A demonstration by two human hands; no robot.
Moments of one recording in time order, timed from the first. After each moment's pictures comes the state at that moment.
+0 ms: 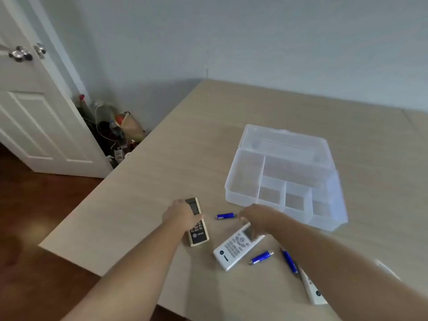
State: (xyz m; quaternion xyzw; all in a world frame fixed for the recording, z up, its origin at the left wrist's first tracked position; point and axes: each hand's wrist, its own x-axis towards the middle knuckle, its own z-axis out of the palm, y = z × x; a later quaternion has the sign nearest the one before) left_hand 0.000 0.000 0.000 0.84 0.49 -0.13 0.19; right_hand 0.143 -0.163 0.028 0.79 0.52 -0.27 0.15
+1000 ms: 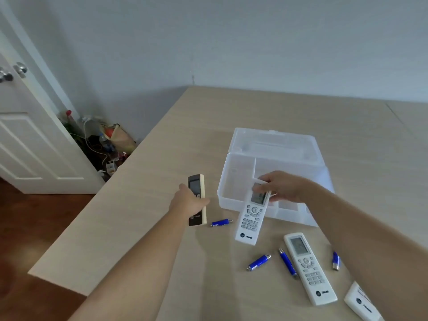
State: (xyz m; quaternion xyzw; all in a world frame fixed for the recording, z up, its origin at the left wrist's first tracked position) left_hand 0.046 0.000 0.049 0.78 0.50 -0.01 0.38; right_hand 0.220 -0.188 0.091 0.76 0.28 -0.45 -0.36
